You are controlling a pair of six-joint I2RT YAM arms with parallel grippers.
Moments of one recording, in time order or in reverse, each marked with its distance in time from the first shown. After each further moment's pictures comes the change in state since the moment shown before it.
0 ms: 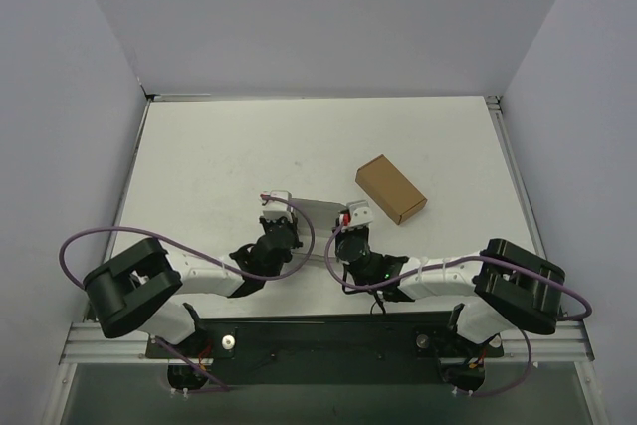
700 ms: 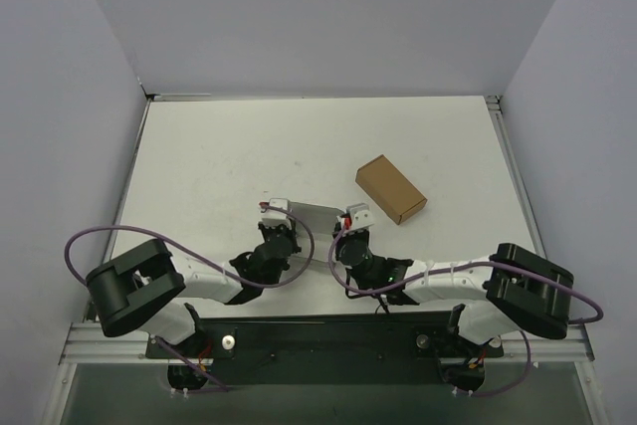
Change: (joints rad) left arm -0.039 0.038 -0.041 0.119 -0.074 0.049; right arm 0.029 -0.035 -0.015 -0.036 -0.019 0.019
